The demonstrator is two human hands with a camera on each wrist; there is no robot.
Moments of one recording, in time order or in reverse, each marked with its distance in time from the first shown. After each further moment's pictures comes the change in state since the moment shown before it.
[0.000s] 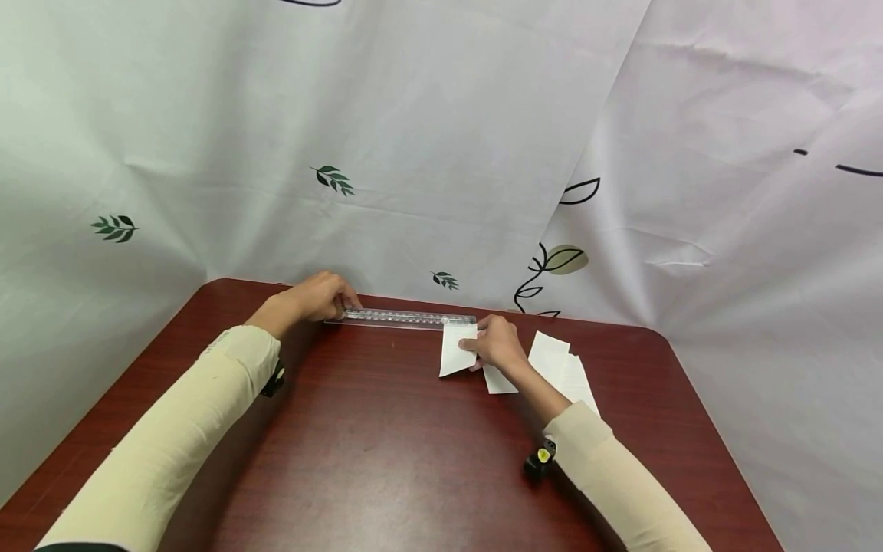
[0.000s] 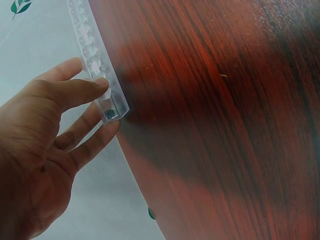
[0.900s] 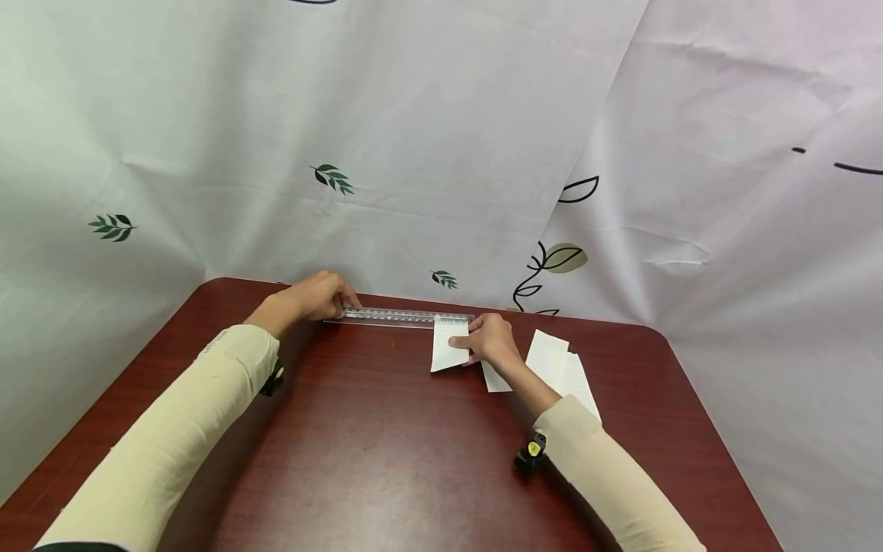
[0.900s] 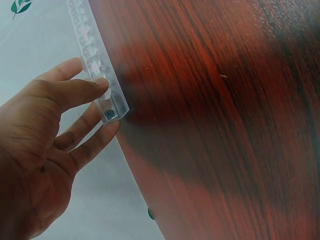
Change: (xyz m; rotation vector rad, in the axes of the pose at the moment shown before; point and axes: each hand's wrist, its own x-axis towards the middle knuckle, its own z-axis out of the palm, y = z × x) left_hand -0.003 0.008 -0.001 -0.001 0.026 0.006; right_hand 0.011 -0.001 0.010 0.078 0.031 0.062
